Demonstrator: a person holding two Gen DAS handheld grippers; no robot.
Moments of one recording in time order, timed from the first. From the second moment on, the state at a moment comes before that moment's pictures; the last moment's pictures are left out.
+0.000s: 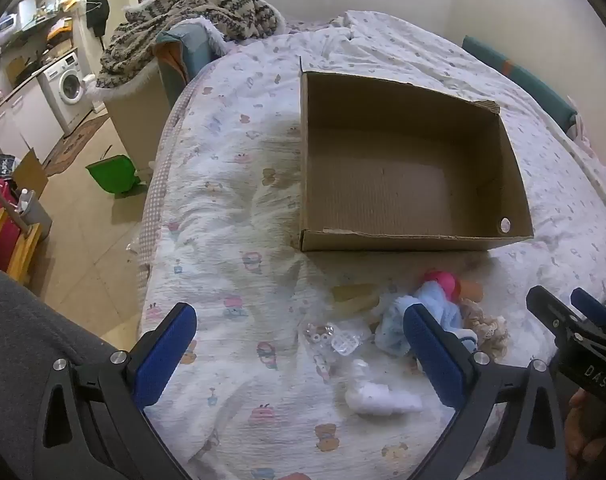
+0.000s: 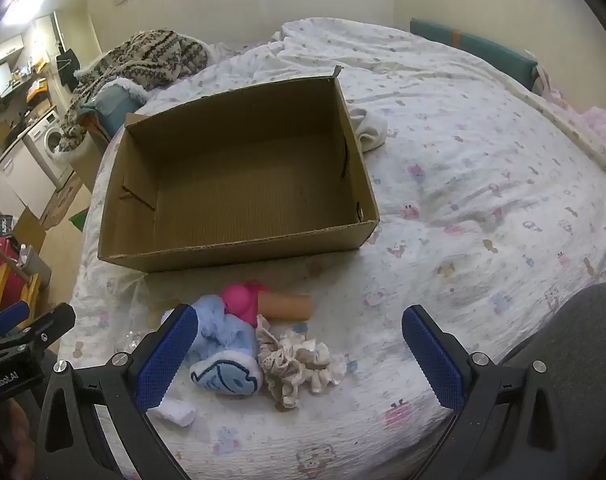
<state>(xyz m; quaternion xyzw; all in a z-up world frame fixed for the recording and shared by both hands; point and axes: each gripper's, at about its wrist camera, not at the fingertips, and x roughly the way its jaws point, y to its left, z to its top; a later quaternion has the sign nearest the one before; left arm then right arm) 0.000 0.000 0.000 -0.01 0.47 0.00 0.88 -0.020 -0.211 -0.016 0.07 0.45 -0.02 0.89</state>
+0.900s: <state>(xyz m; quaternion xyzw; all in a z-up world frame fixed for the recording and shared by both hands) 0.000 0.000 0.000 0.00 0.47 0.00 0.88 -0.019 -0.210 -0.017 0.08 0.45 -0.02 0.89</state>
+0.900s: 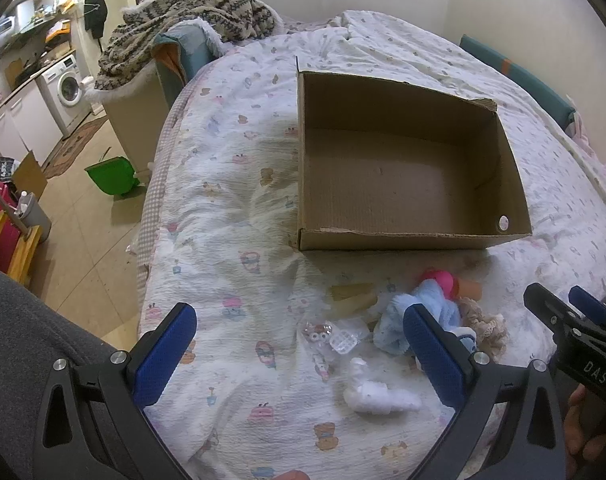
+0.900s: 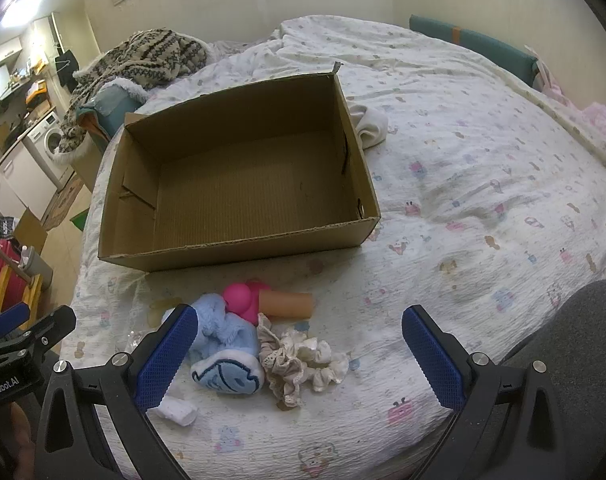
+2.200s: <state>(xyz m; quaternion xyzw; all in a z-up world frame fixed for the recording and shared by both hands) -0.001 -0.004 0.001 0.00 0.47 0.00 0.88 -0.019 -0.211 -0.020 0.08 0.45 -0.02 0.89</state>
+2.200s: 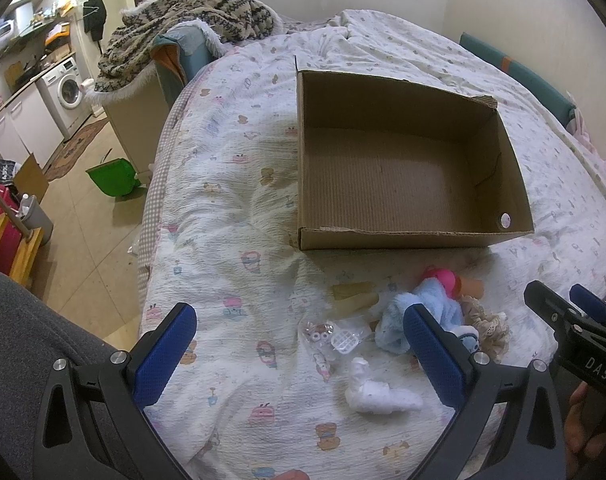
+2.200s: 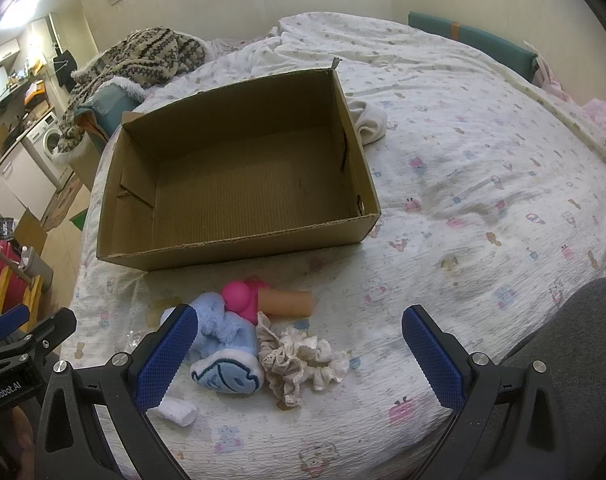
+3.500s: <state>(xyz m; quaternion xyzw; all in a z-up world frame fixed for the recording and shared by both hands) 0.010 -0.047 -0.106 0.00 0.67 -0.07 0.74 -0.012 -0.242 -0.035 0.18 0.49 -0.03 0.85</state>
